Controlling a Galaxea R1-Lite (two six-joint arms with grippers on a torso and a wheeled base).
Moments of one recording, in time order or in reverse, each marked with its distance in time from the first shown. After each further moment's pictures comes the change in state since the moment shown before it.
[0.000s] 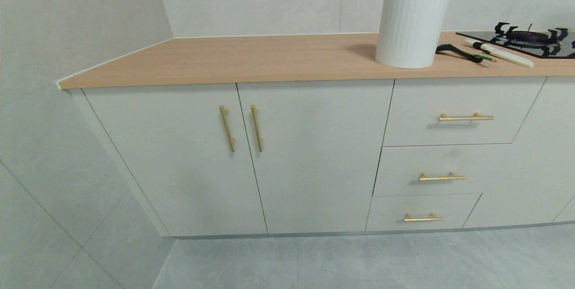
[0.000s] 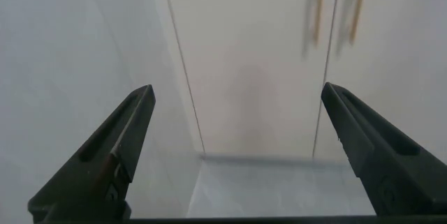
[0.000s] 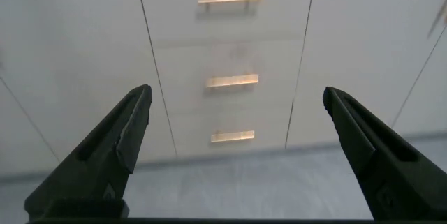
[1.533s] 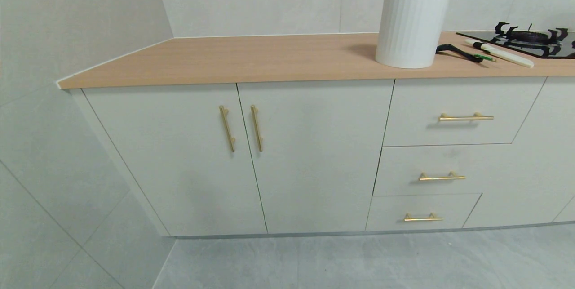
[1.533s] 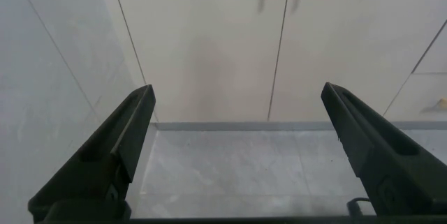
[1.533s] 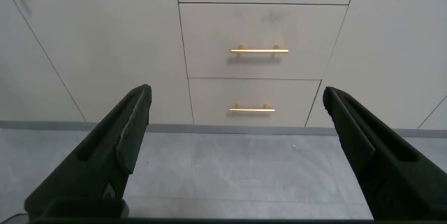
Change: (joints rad) left arm 0.000 -0.001 0.063 0.037 -0.160 -0.105; right arm 0.001 0.000 0.031 0.048 0.126 -0.027
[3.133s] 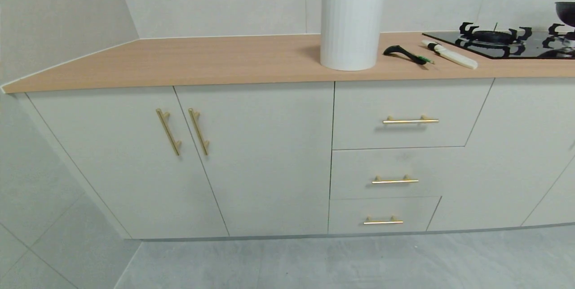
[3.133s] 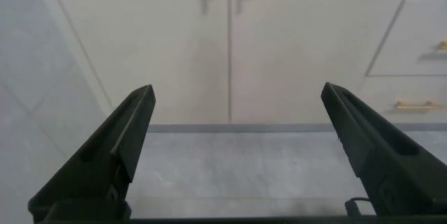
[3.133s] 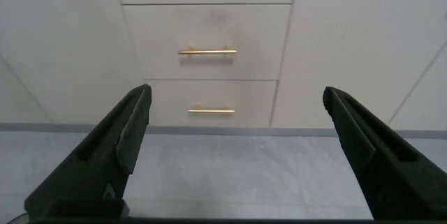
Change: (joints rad) left arm 0.000 0.000 0.000 0.000 -0.002 -0.001; right arm 0.000 0.001 0.000 0.000 0.006 0.012
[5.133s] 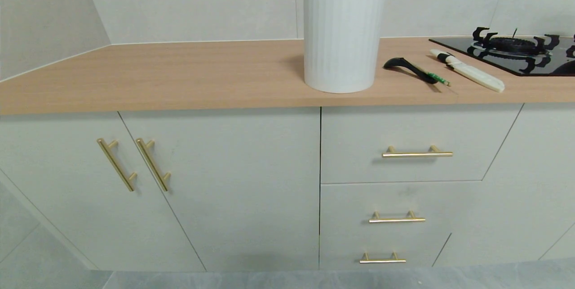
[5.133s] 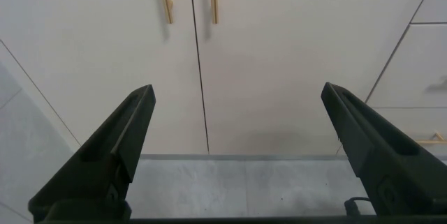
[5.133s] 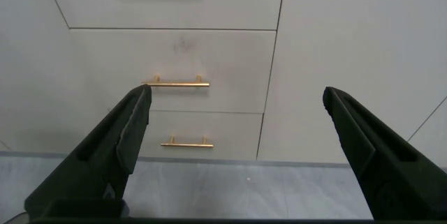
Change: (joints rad) left arm 0.000 0.000 0.000 0.000 0.000 0.000; right arm 0.000 0.000 0.000 0.000 0.003 -0.012
